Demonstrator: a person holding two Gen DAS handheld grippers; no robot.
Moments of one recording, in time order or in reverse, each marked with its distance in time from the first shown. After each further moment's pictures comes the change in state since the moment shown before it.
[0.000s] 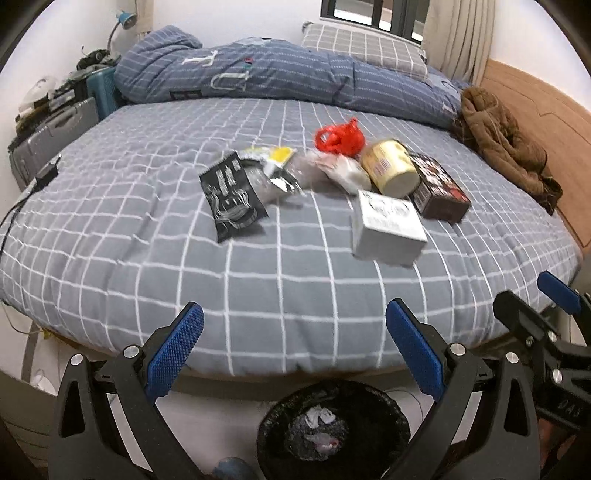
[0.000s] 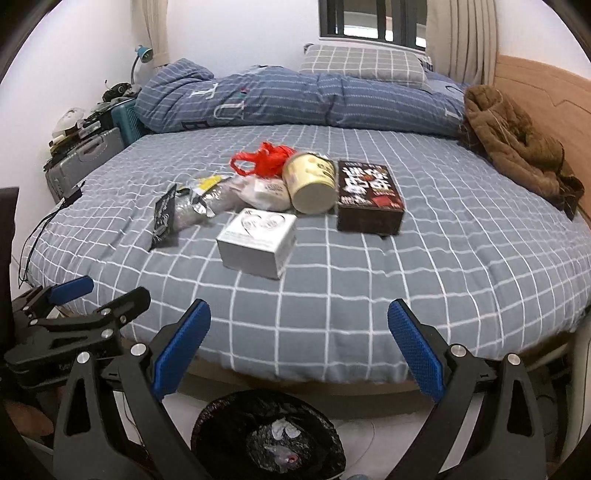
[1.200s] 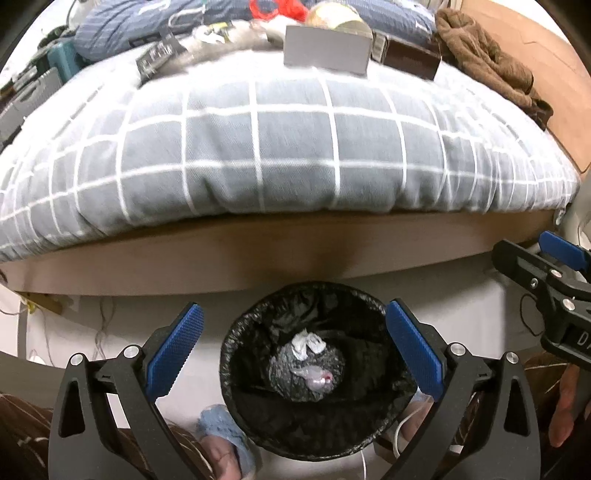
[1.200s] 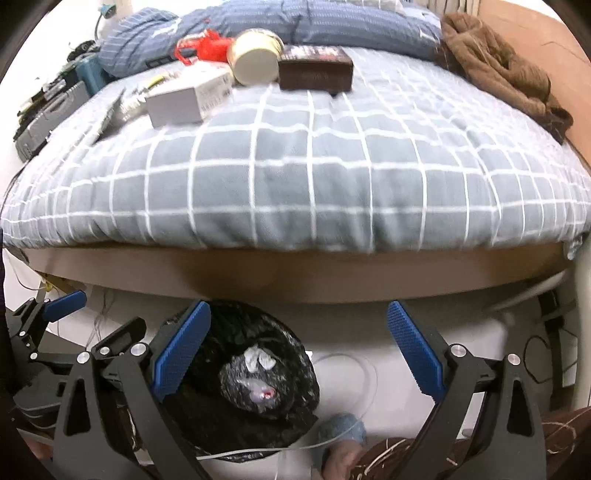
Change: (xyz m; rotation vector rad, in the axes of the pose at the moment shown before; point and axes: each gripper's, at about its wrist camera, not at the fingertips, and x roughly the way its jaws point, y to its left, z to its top) left arm 0.047 -0.050 -0.127 0.101 0.224 -0.041; right arm 0.027 -0.048 -0.105 0.056 0.237 -0.066
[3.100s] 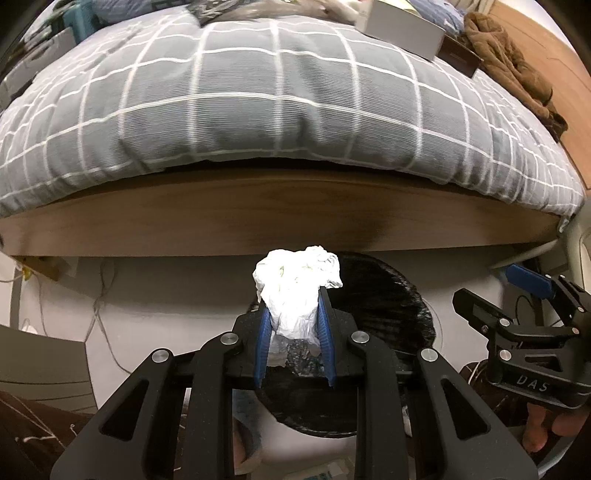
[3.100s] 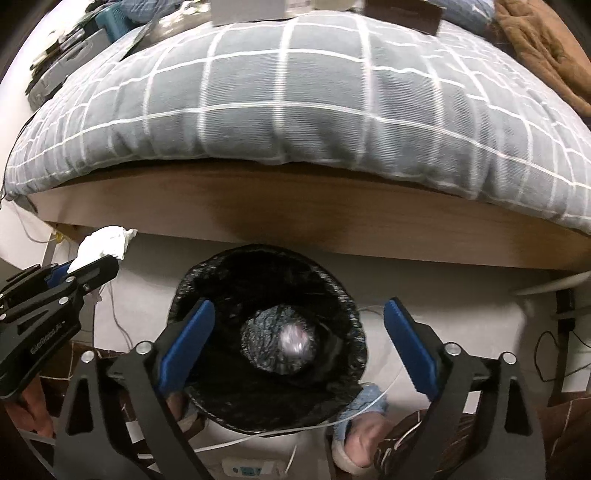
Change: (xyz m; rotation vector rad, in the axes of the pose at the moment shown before) left arm 0.014 0.060 -0.024 -0.080 0.101 -0.031; right arm 0.051 0.053 -0.037 -0.078 0.201 0.058
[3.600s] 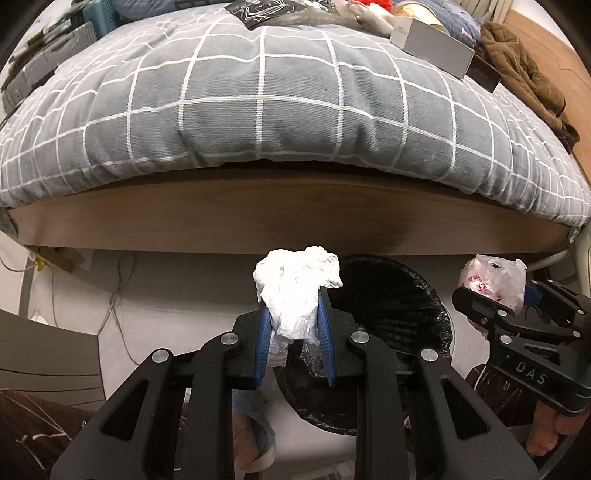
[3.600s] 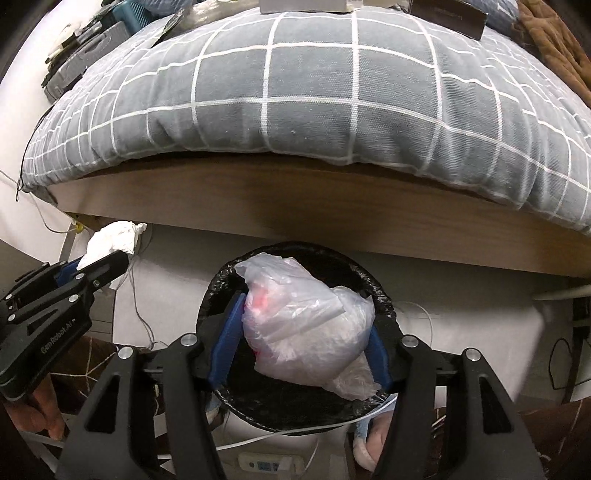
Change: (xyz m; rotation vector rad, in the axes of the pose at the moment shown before) left arm -0.011 0.031 -0.006 -0.042 -0.020 0.052; right arm 0.004 0.040 0.006 -0.051 0.036 0.085
